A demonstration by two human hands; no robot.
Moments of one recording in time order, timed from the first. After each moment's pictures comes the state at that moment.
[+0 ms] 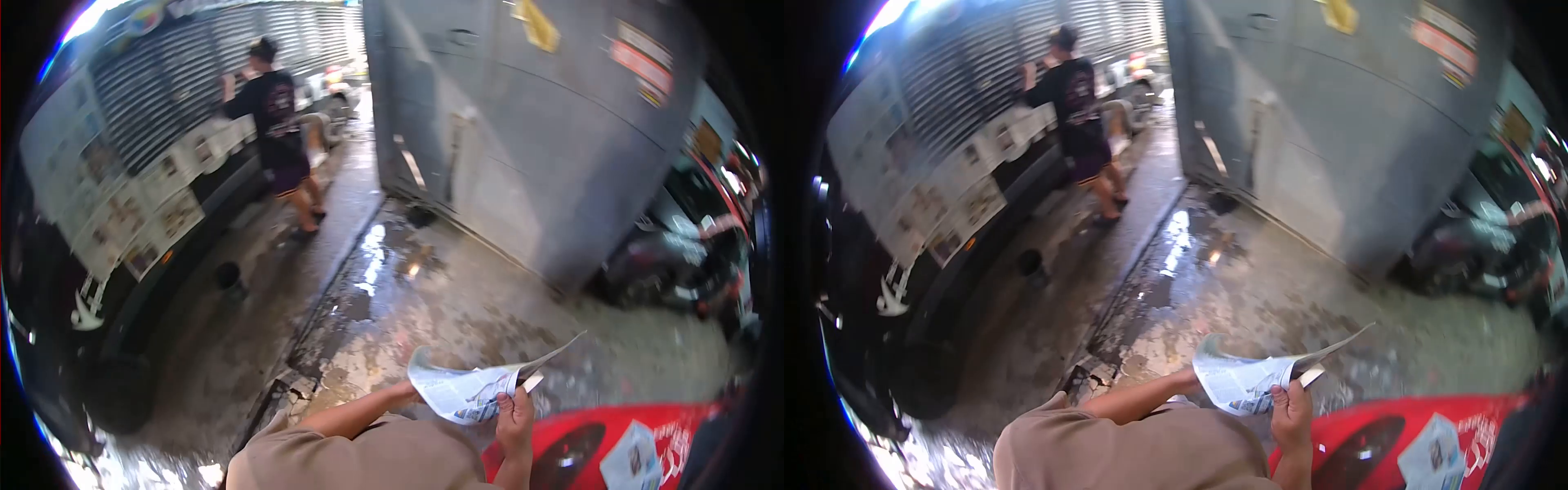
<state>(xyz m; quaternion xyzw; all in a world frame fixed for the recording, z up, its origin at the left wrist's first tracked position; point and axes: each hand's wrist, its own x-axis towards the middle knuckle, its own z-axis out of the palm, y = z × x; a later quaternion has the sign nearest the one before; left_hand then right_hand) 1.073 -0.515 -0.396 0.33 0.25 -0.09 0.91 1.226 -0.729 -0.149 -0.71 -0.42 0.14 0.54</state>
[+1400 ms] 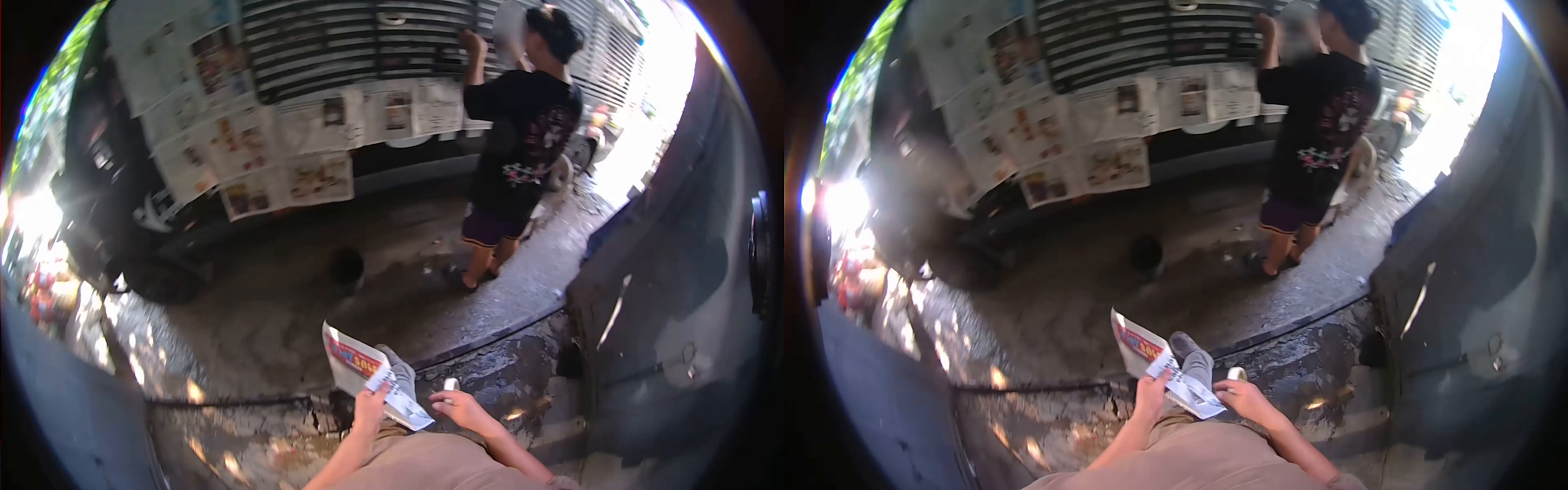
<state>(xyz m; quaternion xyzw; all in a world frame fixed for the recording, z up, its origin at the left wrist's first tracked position) 0.871 0.073 -0.325 0.10 0.61 0.65 0.44 1.096 0.195 -0.333 -0.31 -0.67 0.67 0.10</state>
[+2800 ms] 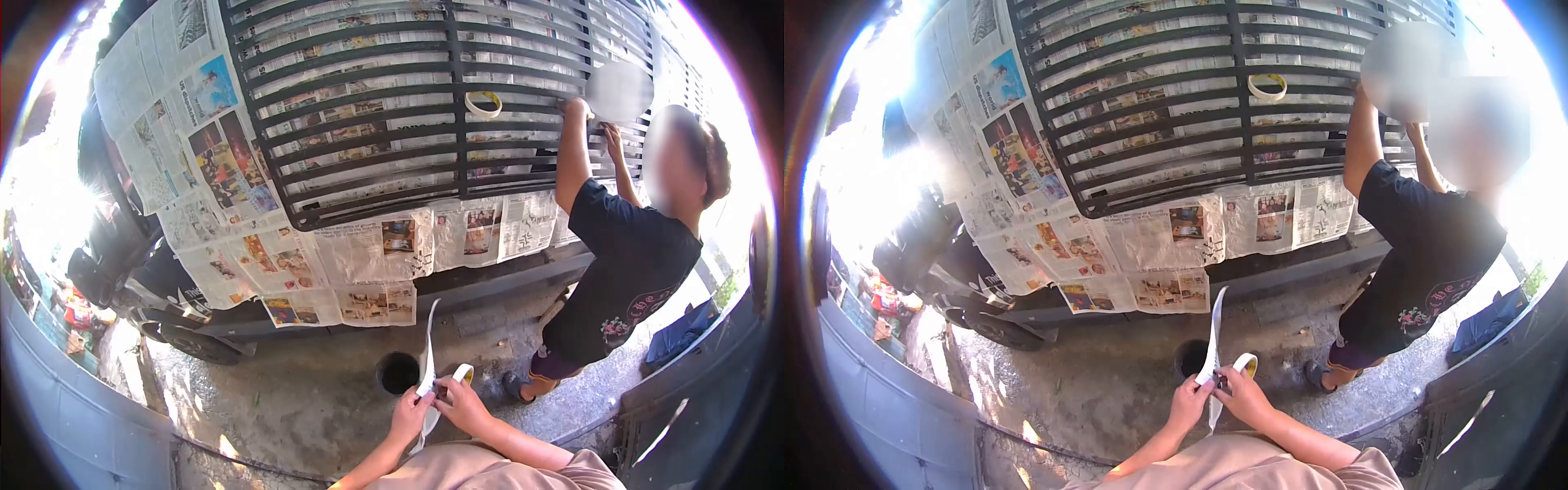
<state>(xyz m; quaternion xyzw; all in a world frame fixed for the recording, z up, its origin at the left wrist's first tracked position) 0.586 0.463 -0.162 0.32 0.71 0.58 0.26 0.708 0.586 -0.155 -0.18 -0.83 0.47 0.25</state>
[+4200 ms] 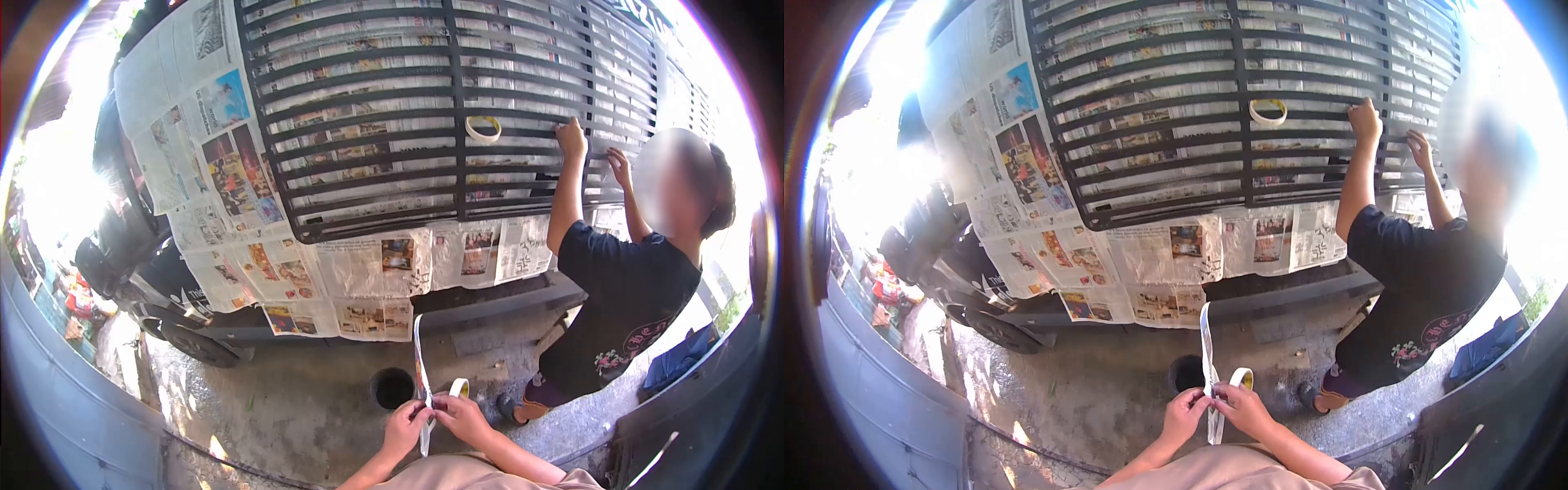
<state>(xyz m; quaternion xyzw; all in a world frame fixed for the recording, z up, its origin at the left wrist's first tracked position) 0.612 0.472 -0.143 0.39 0.72 0.55 0.15 0.733 0.615 -0.150 -0.14 -0.82 0.50 0.25</state>
